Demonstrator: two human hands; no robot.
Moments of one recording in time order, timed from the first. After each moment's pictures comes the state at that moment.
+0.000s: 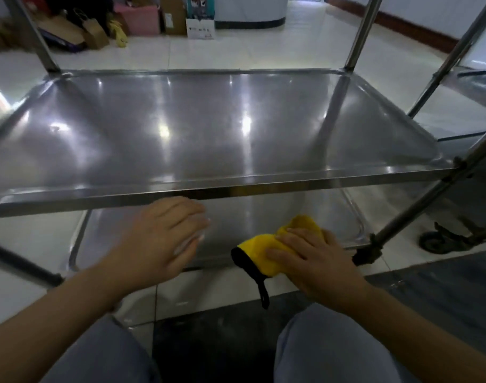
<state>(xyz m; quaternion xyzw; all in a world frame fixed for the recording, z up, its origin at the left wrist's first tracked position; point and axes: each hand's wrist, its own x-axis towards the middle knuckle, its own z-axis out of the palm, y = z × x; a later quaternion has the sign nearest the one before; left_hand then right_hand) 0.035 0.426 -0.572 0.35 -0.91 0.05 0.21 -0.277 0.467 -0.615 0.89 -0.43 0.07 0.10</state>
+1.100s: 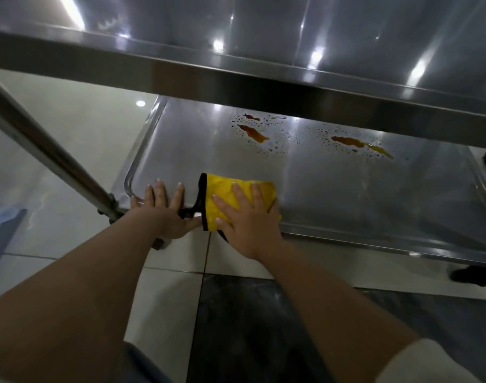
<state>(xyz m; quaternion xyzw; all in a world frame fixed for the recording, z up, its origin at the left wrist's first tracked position) 0.206 0.377 -0.816 0.75 -0.57 -0.23 -0.24 -0.002 0.369 -0.819 0.86 -0.50 -0.04 -0.07</state>
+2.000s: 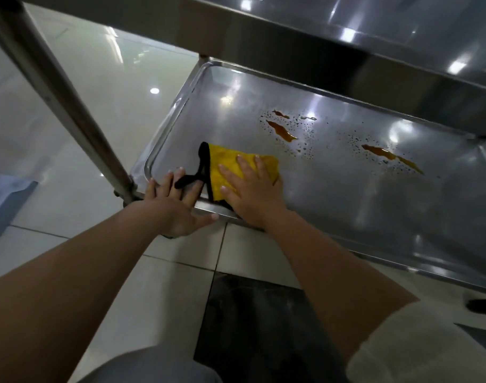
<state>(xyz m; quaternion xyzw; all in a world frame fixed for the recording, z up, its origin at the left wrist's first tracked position) 0.227 0.394 -0.814 0.72 -0.61 -0.25 -0.20 0.053 0.317 -0.827 0.87 -0.48 -0.03 -0.09</state>
